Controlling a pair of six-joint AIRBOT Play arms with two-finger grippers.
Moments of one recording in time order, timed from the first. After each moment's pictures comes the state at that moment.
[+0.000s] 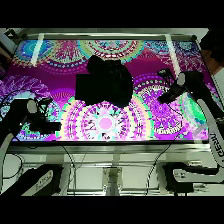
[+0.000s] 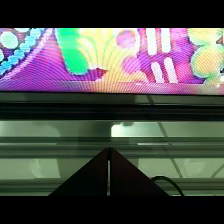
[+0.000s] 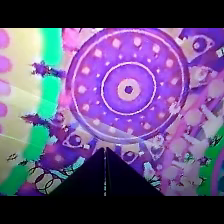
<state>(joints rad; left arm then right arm) -0.02 -1.02 0.75 1.57 -1.43 -1.56 0.05 -1.42 1.23 -1.62 1.23 1.19</state>
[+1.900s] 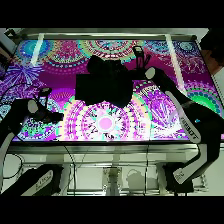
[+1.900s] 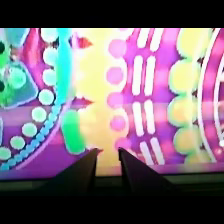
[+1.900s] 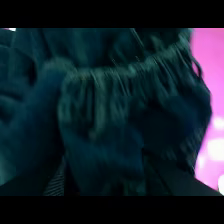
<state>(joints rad) -0.02 -1.03 0.75 1.54 -1.09 -1.51 0.30 -1.77 1.57 -1.08 0.59 1.19</state>
